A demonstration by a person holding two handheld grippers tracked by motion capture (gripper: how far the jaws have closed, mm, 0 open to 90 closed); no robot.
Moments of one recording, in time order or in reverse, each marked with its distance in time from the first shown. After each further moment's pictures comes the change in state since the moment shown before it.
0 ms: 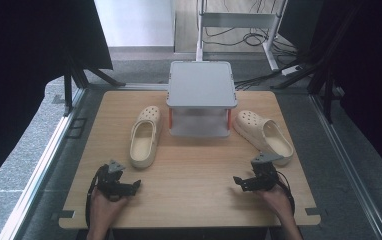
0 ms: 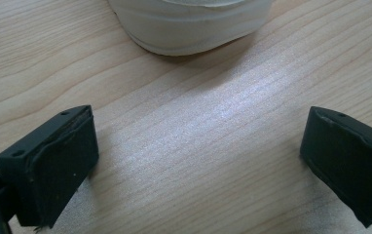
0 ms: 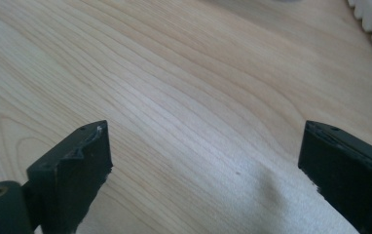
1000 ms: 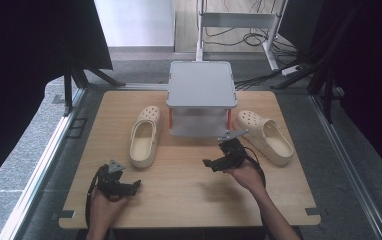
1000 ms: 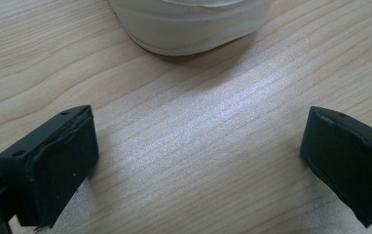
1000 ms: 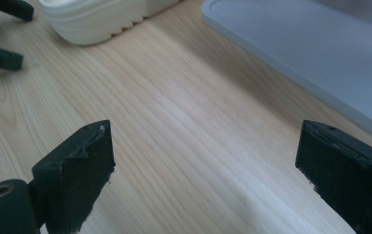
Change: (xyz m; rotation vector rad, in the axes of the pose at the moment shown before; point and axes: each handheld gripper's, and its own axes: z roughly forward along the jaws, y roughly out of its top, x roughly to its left) left arm 0.000 0.000 0.000 0.000 0.000 0.003; right arm 0.043 0.100 0.047 -0.010 0.152 -0.073
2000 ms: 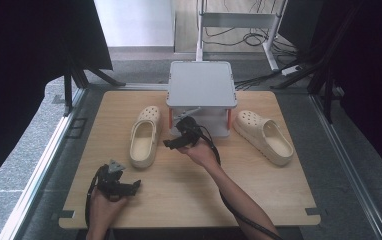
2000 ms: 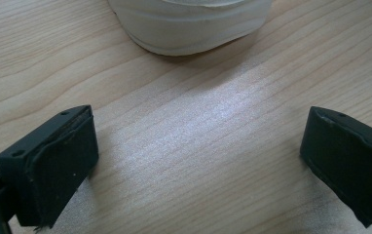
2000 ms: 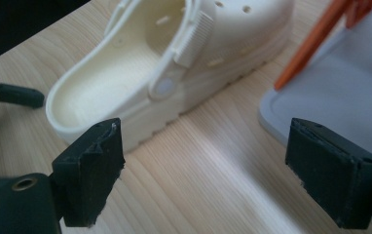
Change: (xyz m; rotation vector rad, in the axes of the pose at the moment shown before) left arm 0.000 0.000 0.000 -0.001 -0.001 -0.003; right arm 0.036 0.098 0.097 0.017 0.052 0.024
